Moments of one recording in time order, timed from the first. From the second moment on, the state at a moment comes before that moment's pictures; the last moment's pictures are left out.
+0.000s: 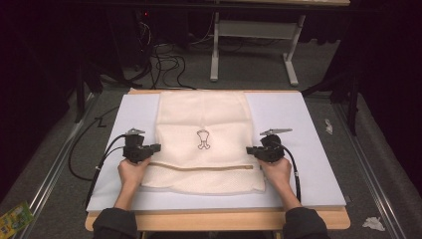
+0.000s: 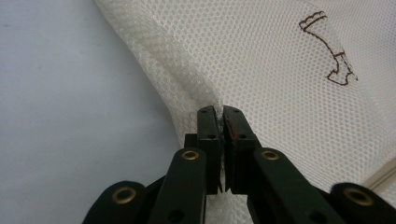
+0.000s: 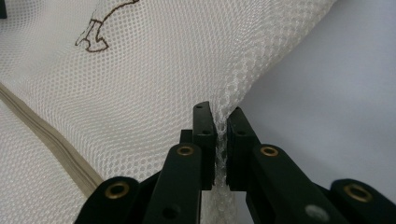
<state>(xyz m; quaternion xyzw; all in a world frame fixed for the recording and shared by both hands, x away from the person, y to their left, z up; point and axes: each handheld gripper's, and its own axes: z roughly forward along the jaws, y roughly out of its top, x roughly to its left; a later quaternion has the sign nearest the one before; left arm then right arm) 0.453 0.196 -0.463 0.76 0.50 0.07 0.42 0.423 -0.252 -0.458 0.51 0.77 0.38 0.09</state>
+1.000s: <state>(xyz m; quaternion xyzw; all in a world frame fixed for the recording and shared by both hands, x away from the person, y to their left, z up) 0.456 0.149 -0.462 0.78 0.46 0.08 0.42 0.408 -0.303 -0.455 0.54 0.75 0.38 0.12</state>
